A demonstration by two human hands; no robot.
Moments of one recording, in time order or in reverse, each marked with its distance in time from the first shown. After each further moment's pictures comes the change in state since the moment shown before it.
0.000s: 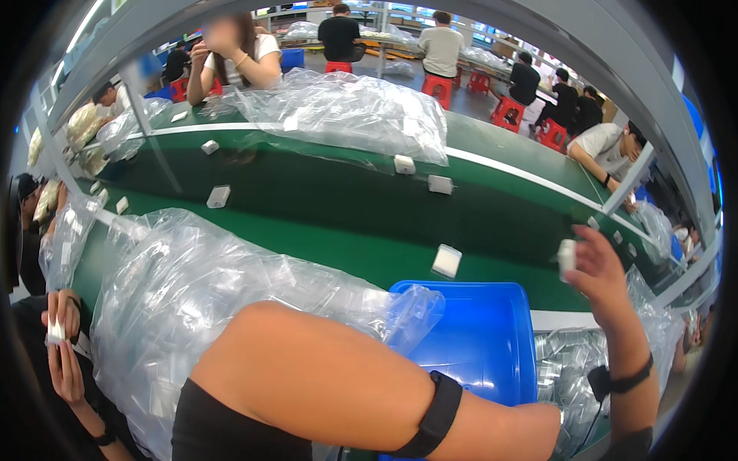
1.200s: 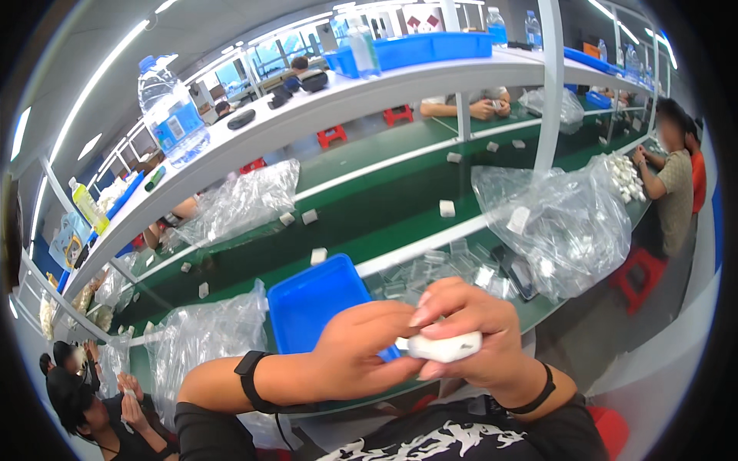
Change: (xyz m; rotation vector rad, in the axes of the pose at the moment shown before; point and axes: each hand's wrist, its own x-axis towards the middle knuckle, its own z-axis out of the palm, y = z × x) left_hand 0.126 0.080 -0.108 -0.361 0.635 -0.509; right_hand -0.277 -0.079 -0.089 0.559 0.167 -0.719
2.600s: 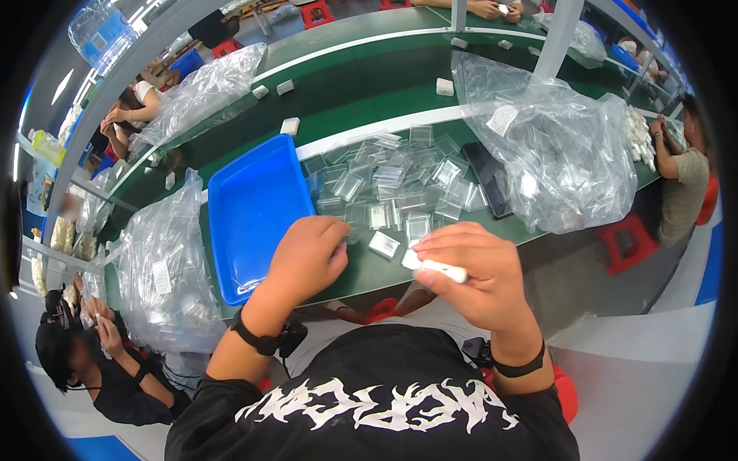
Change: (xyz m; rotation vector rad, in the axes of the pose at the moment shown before) left_hand -0.080 -0.071 0.105 0.587 -0.093 -0.432; right_hand -0.079 -0.009 -0.103 -0.489 -0.159 0.276
